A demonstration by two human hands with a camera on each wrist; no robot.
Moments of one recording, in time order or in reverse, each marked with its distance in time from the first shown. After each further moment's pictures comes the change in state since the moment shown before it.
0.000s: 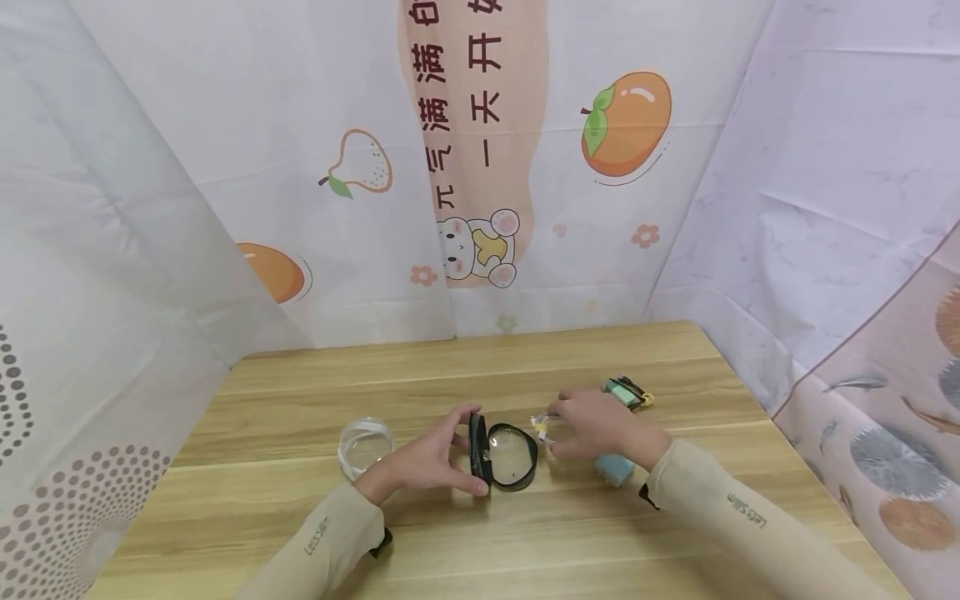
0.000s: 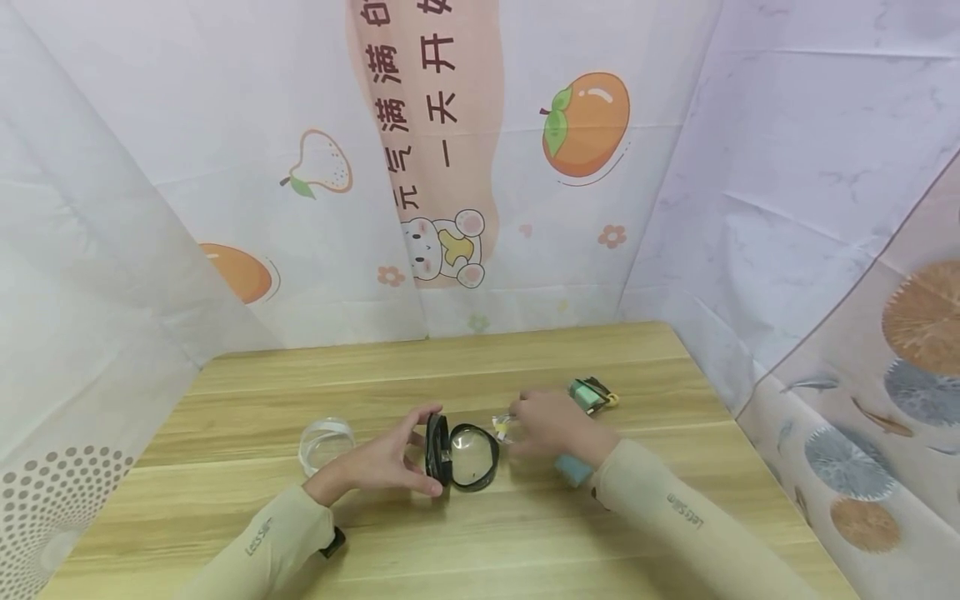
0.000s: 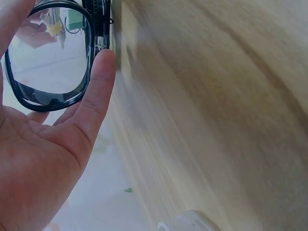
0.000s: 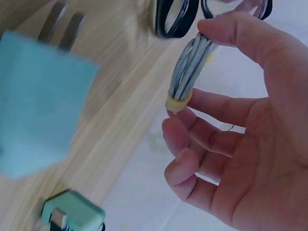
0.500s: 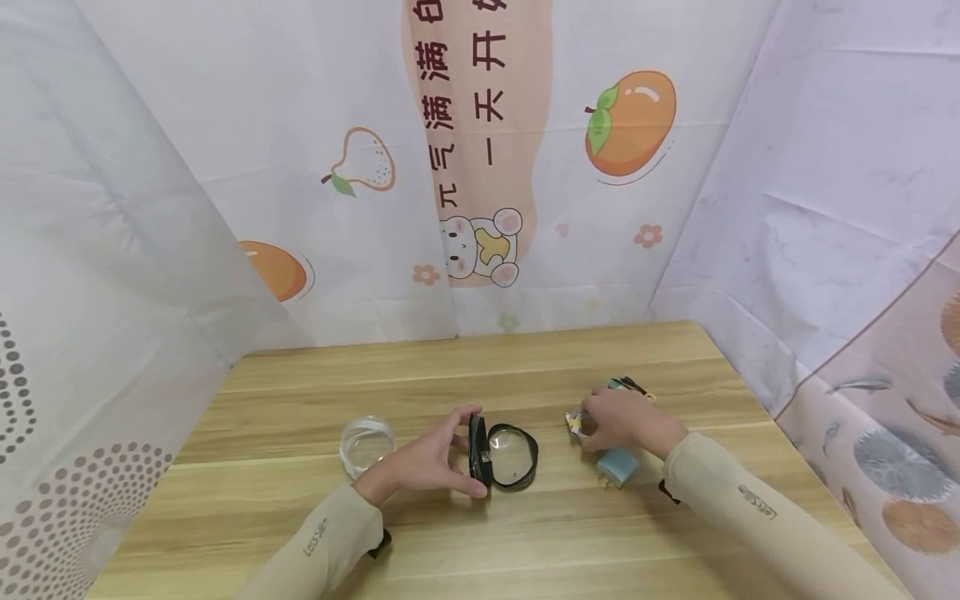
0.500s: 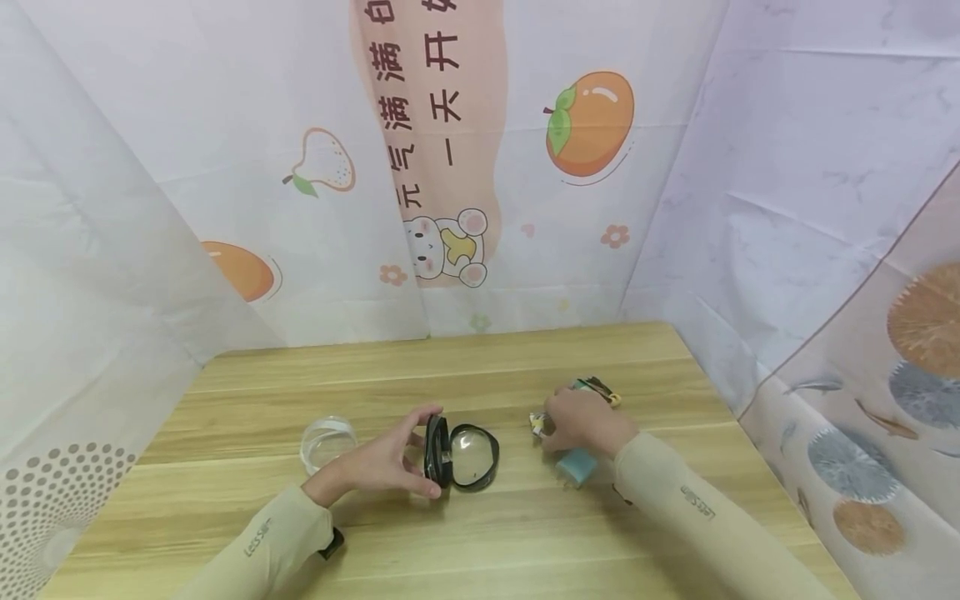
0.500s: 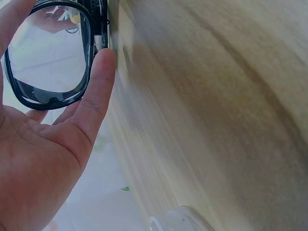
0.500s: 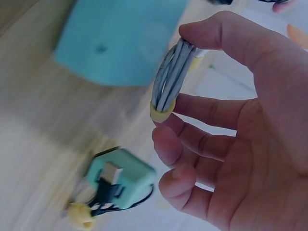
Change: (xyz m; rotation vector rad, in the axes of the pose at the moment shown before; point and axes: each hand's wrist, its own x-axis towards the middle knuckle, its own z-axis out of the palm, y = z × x) left_hand -0.004 -0.003 0.000 -0.043 -0.010 -0.009; right_hand -0.007 0.035 0.003 -0.062 -0.180 0.172
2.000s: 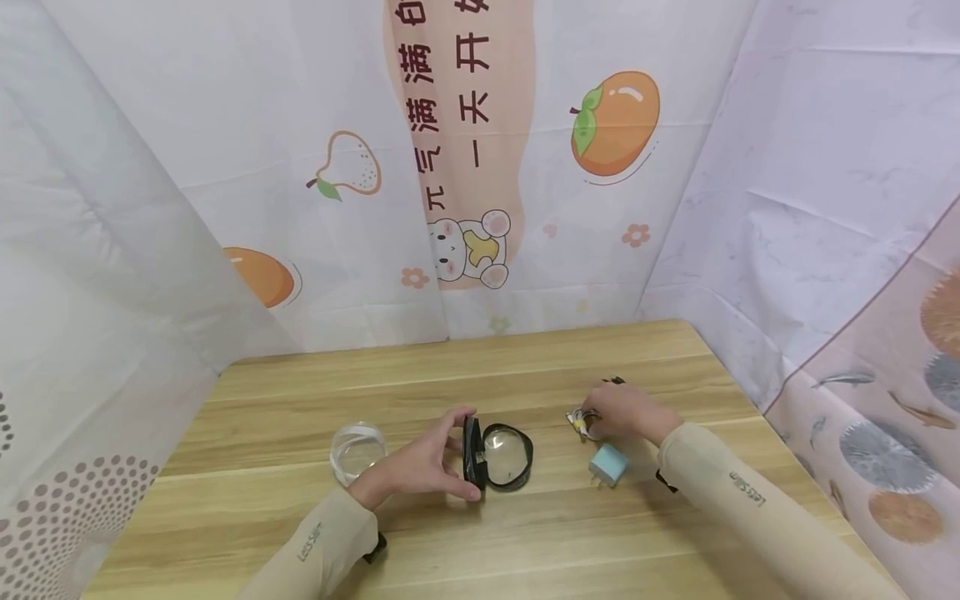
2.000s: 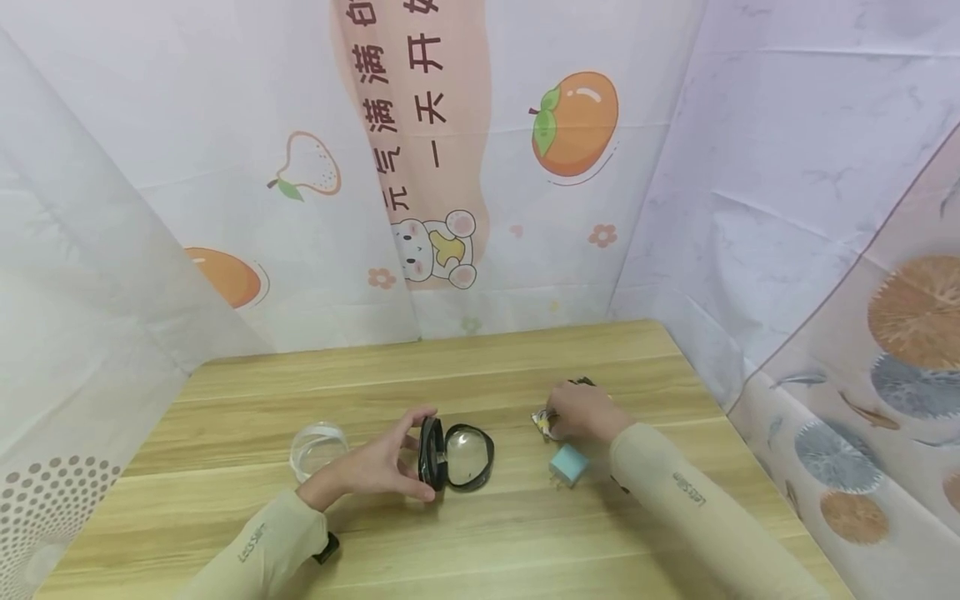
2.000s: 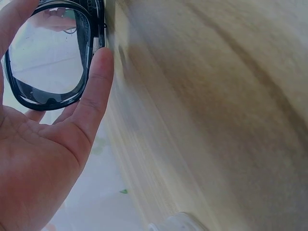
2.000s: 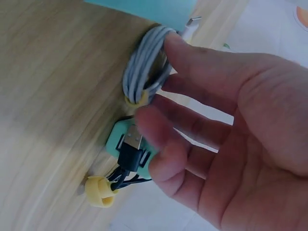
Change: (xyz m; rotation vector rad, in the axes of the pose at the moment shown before) left_hand 0.005 0.000 0.001 -0.030 -0.011 0.027; right_hand 0.001 0.024 -0.002 0.073 -0.024 -0.058
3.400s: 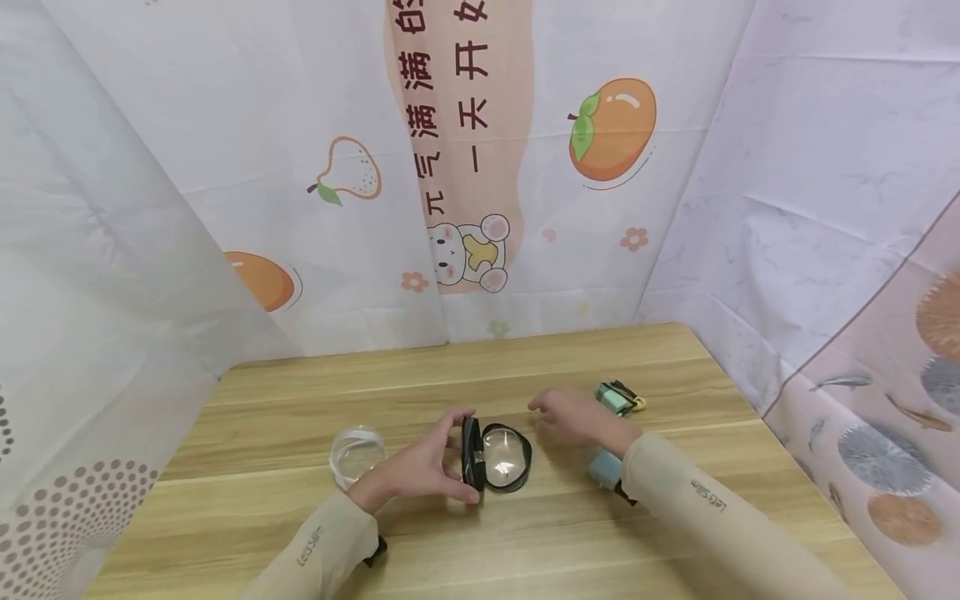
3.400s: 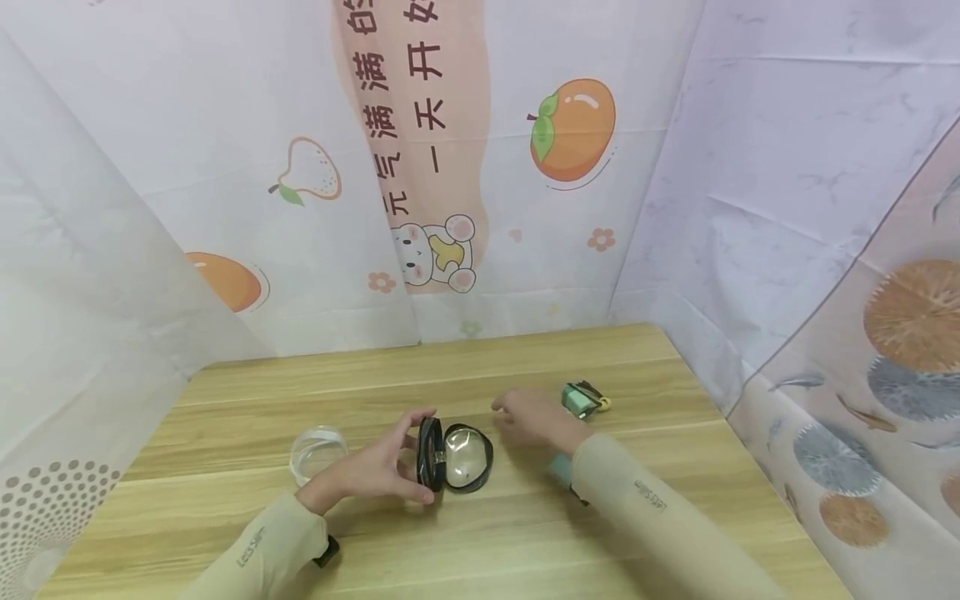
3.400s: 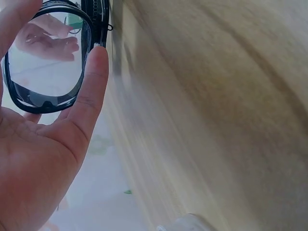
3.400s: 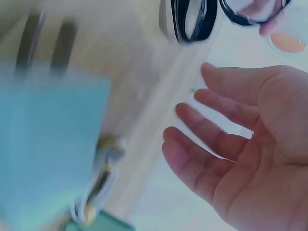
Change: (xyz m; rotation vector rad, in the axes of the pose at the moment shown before) left_hand 0.000 0.001 0.002 -0.041 0.012 0.045; right_hand 0.030 -0.054 0.011 0.220 0.146 -0.095
